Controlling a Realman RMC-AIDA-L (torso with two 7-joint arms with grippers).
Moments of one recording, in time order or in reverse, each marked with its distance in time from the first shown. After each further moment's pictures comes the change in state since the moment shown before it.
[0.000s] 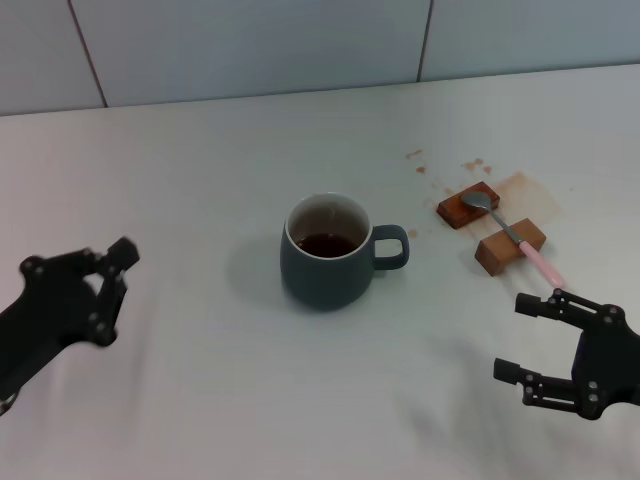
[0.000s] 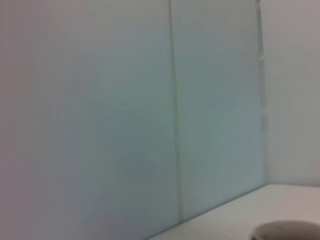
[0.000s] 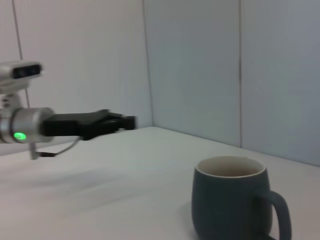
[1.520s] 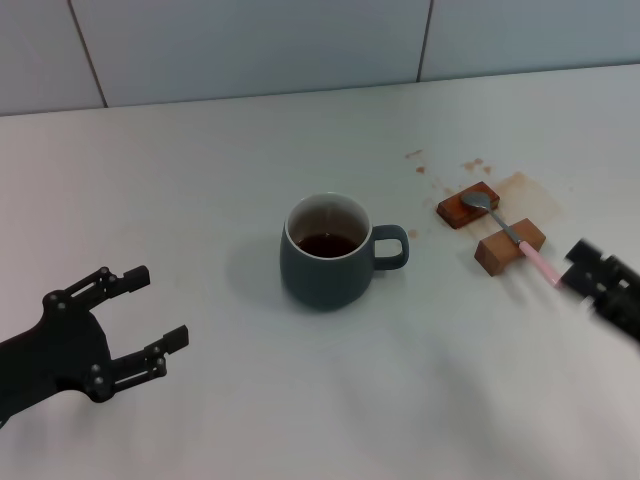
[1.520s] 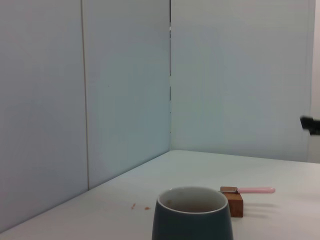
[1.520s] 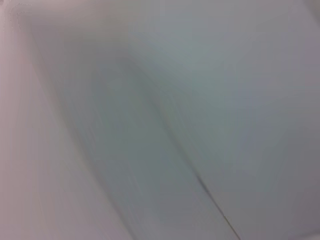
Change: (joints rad) left arm -0.013 0.018 0.287 0.277 0.057 0.220 -0.328; right arm -0.039 0.019 0.387 0.245 0.004 -0.236 0.407
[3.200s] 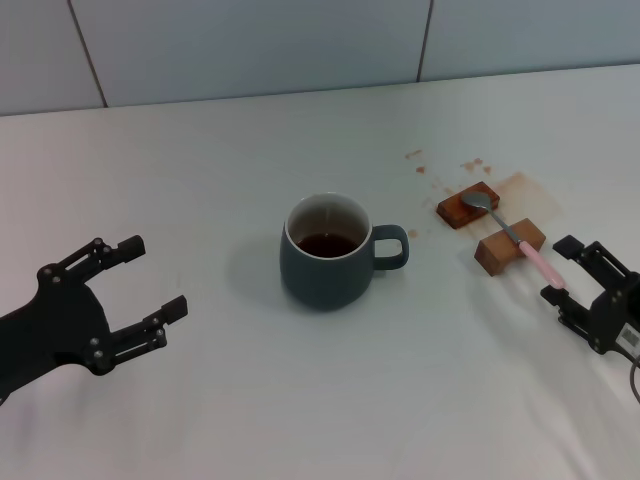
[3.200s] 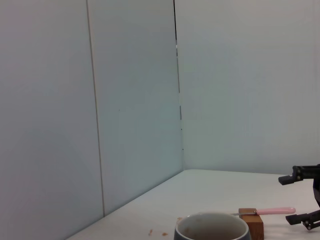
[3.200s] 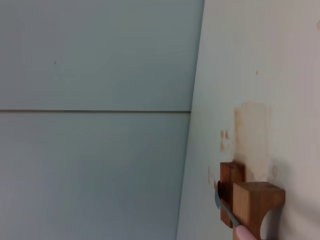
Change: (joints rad) left arm -0.013 -0.008 -0.002 0.002 -0.062 0.008 0.039; right arm 0.054 0.021 0.221 0.092 -0.104 0.520 0.782
